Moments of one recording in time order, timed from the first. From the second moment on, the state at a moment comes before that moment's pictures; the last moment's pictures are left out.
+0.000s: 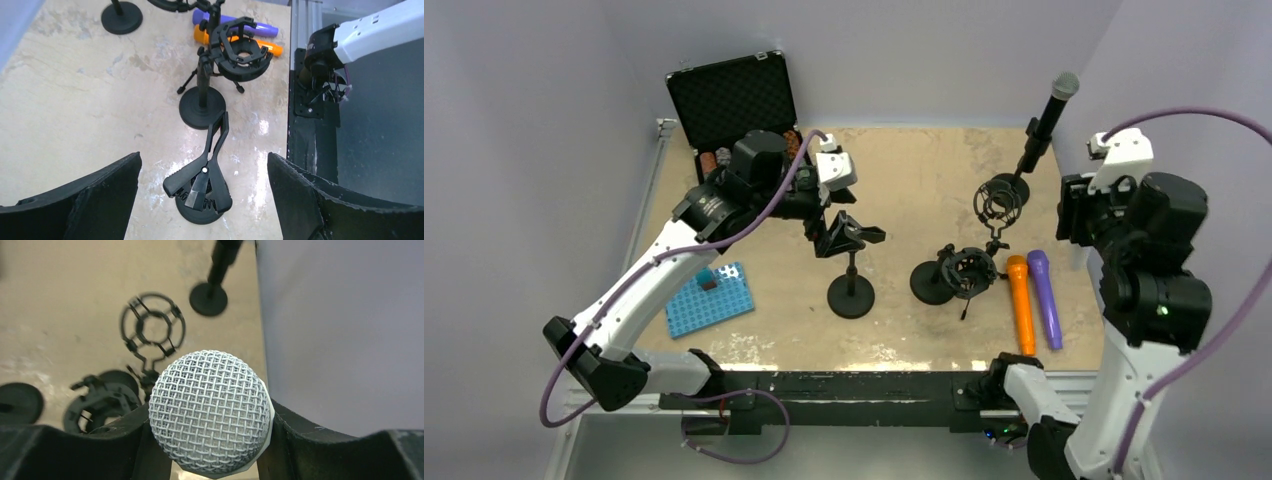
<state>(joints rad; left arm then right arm) -0.66 1.32 1.47 -0.62 0.70 0.25 -0.15 0.94 1.80 -1.18 -0.07 -0.23</state>
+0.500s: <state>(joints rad) -0.66 1.17 1.54 -0.58 0.64 0.20 -0.38 1.10 1.27 -1.18 0.04 -0.43</state>
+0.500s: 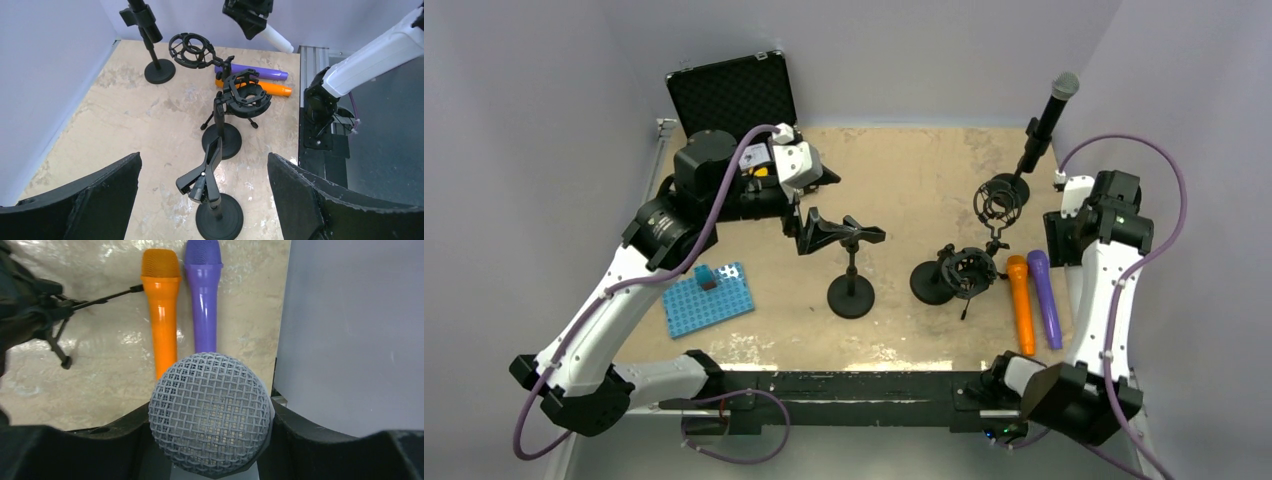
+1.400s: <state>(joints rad) -0.66 1.15 1.54 -0.68 0.52 0.32 -0.44 1.67 1.16 -0.91 0.09 -0.45</state>
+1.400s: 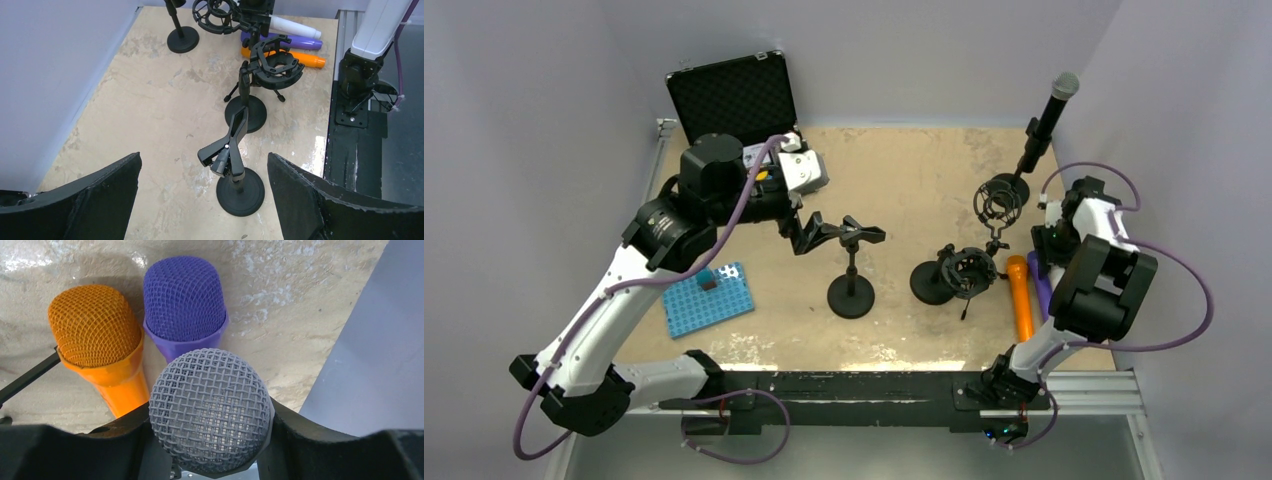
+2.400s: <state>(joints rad) -0.66 1.27 1.55 -0.68 0.52 0.31 -0.52 1.88 1.29 -1.01 -0.04 -0.41</state>
